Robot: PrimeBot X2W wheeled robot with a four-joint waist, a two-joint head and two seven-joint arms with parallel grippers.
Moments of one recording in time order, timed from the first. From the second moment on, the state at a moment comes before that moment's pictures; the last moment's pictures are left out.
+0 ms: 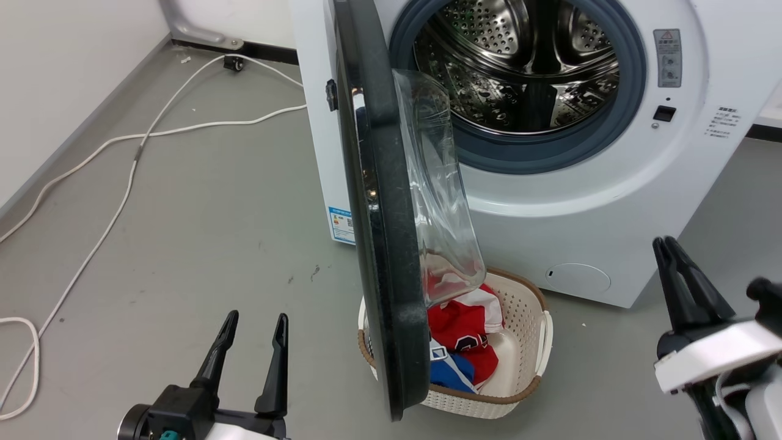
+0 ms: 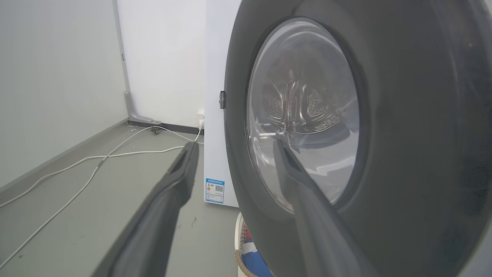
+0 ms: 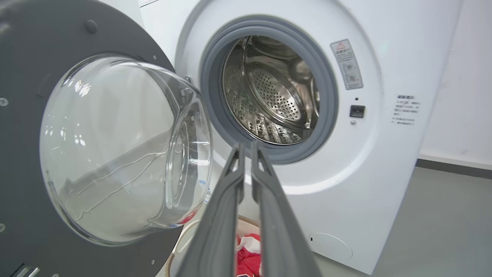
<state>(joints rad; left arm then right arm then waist) 0.10 0.05 -0.06 -0.01 -0.15 -0.13 -0.26 -0.16 -0.35 0.14 0.17 0.49 0.13 -0.16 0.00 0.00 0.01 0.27</state>
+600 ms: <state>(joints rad) 0.12 0.05 -0.07 0.02 -0.15 -0.13 -0.26 0.03 -0.06 -0.11 0.11 0.19 0.13 -0.26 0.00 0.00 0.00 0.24</state>
